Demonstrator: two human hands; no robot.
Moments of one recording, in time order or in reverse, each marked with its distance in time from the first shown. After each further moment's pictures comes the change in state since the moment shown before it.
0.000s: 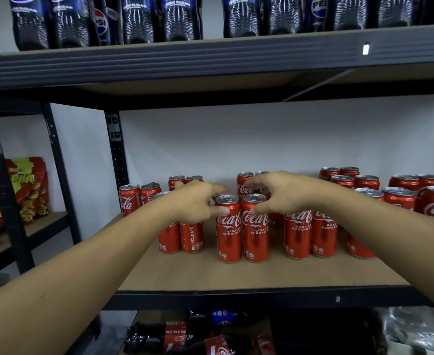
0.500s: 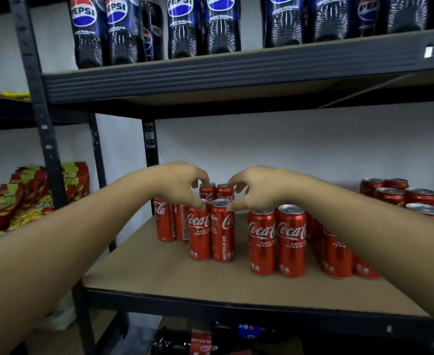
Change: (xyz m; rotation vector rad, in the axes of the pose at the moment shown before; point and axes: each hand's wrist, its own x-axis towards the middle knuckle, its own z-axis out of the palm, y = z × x) left_hand -0.038 -0.069 -0.077 0.193 -0.073 -0.132; right_hand 0.054 -0.091 -0.007 -0.080 0.001 -0.172
